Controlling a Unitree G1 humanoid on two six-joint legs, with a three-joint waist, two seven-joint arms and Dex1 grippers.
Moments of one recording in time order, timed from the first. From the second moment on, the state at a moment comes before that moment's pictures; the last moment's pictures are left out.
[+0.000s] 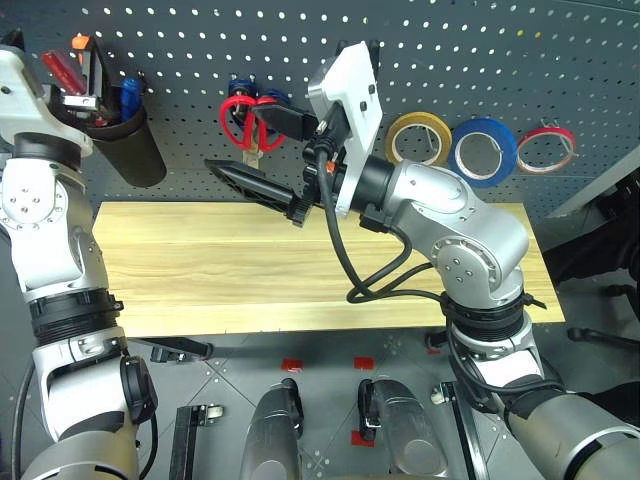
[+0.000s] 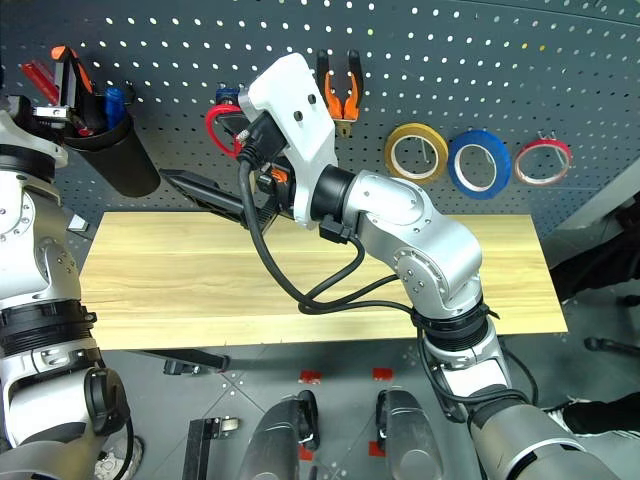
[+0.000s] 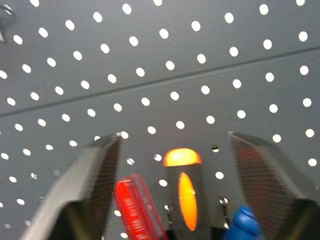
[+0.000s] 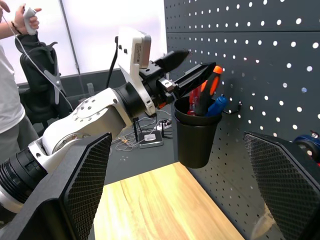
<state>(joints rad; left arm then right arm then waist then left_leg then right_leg) -0.74 0.65 0.40 0.22 -0.22 -0.09 -0.23 -0.95 -0.06 0.17 -0.34 0.49 0.81 0.47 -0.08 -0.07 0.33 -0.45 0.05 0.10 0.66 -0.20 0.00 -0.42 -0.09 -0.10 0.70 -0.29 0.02</state>
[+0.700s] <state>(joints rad) -0.27 0.55 0.27 -0.22 -0.39 0.51 -0.23 -0.61 -0.29 0.15 -0.46 0.40 0.76 0.42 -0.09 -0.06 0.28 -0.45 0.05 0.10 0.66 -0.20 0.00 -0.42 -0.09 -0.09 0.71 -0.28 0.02</state>
